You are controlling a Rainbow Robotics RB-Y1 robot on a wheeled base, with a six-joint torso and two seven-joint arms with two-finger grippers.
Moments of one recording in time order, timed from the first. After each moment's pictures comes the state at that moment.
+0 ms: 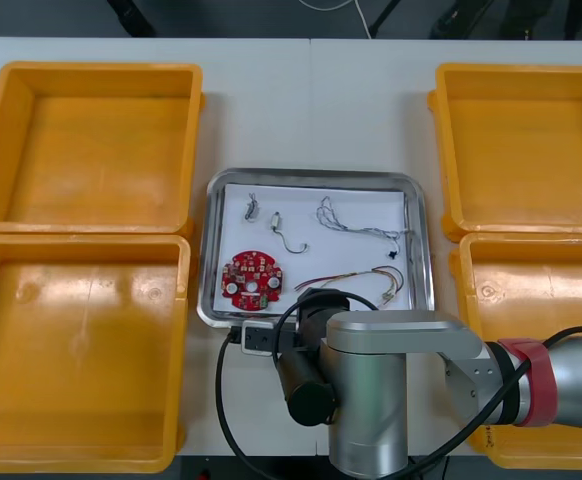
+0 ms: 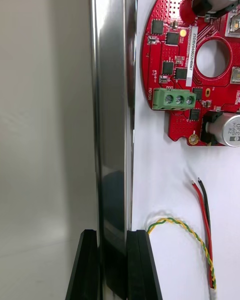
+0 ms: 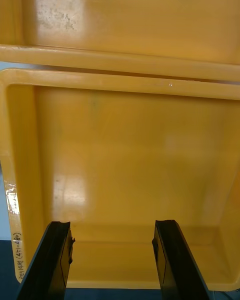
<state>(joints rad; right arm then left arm) -0.78 -0.55 1.33 -2.00 -0.14 1.43 1.51 -0.19 0.97 0.31 -2.20 1.07 1.91 -1.07</state>
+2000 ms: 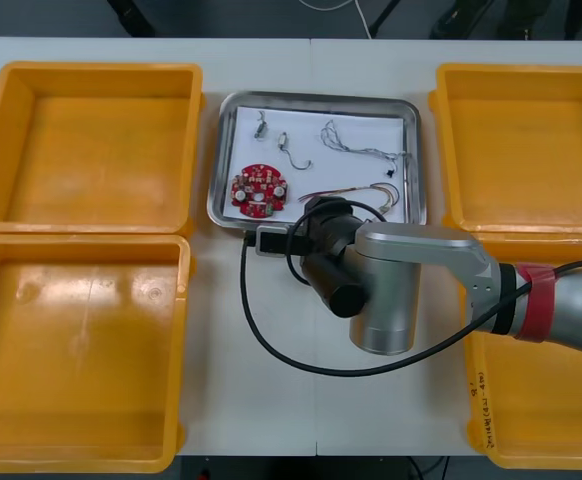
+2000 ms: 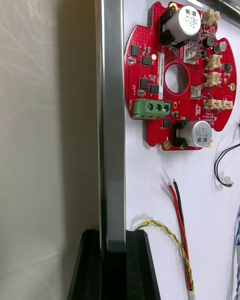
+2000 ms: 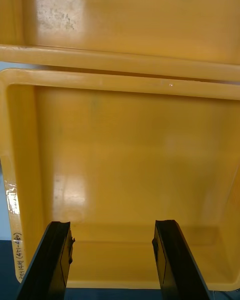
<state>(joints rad) -0.92 -0.62 1.27 -1.70 -0.05 0.99 1.51 -0.19 0.97 0.31 -2.20 1.07 1.91 -1.07</state>
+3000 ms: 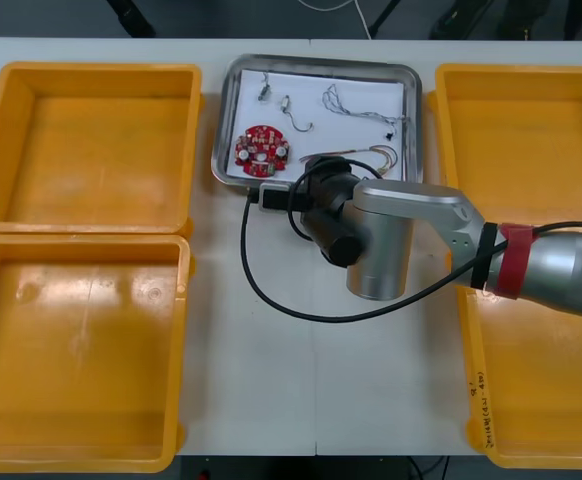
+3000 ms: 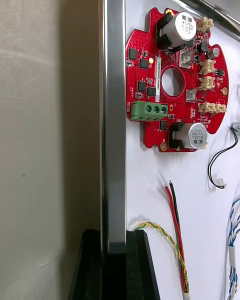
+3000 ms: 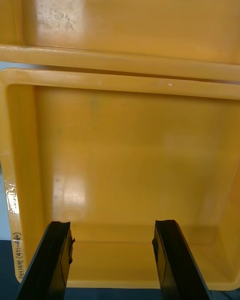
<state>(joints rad) -1.02 -0.55 1.25 -1.42 -0.03 0.80 1.51 -0.19 0.97 0.31 -2.20 1.07 1.91 -1.07</state>
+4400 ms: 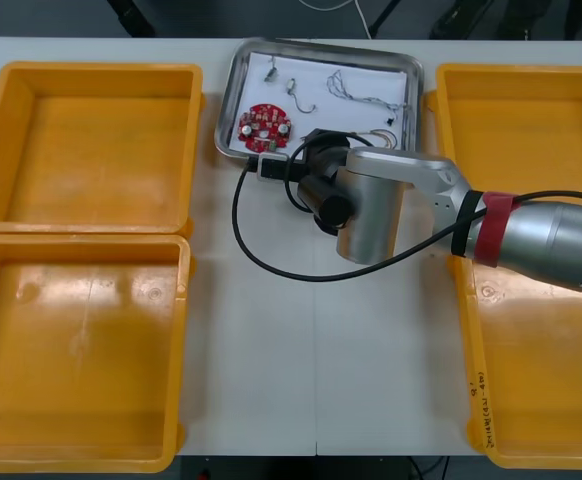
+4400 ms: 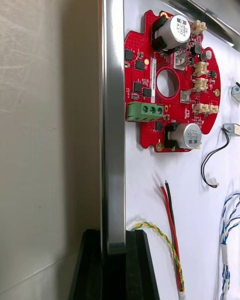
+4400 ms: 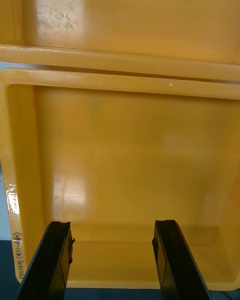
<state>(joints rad) -1.11 -0.50 1.25 -1.25 -0.13 0.74 1.51 -0.19 0.97 0.31 -2.20 1.07 1.91 -1.07</state>
